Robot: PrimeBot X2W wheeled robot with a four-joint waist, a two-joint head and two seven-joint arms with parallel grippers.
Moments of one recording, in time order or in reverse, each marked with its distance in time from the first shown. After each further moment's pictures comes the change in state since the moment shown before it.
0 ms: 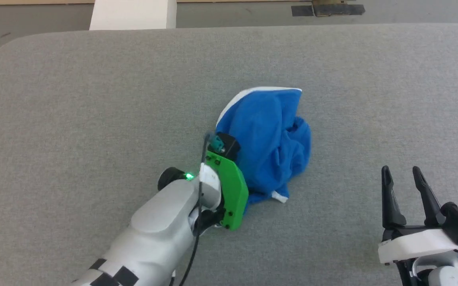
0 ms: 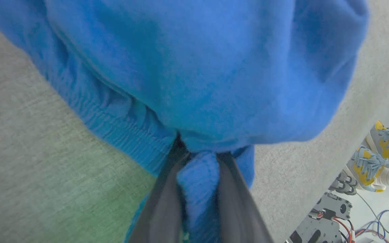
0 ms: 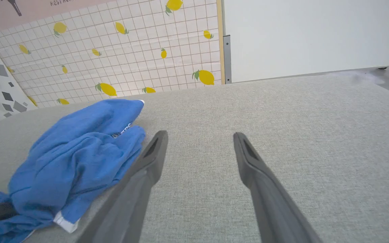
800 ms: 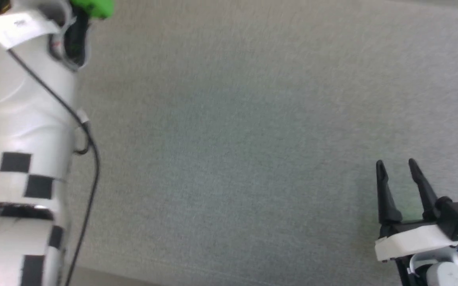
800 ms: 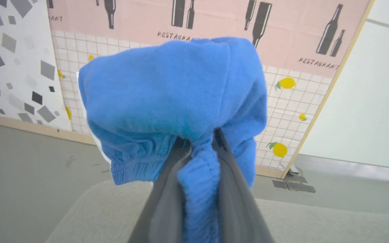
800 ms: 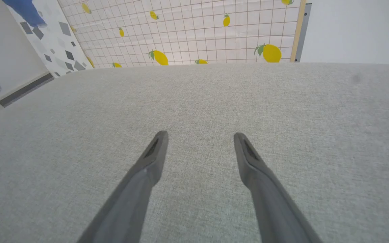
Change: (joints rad) left arm -0.454 0.121 0.688 0.053 0.292 0.012 -0.493; right arm -0.002 0.001 0.014 -0.059 -0.064 0.000 0.028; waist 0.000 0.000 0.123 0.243
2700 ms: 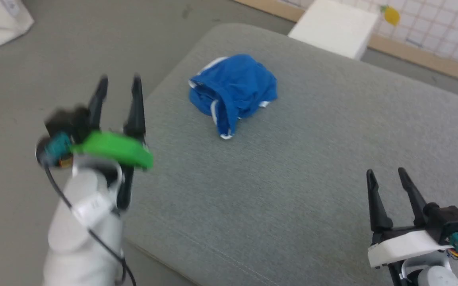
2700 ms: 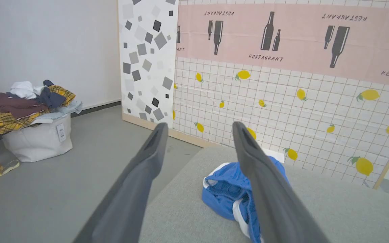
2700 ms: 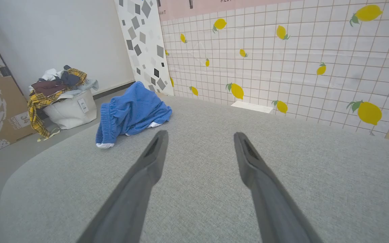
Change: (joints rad) left arm 0.704 -0.124 0.161 -0.449 0.278 0.014 -0.159; right arm 0.004 0.000 0.030 0.068 -0.013 0.000 -0.028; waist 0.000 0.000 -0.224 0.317
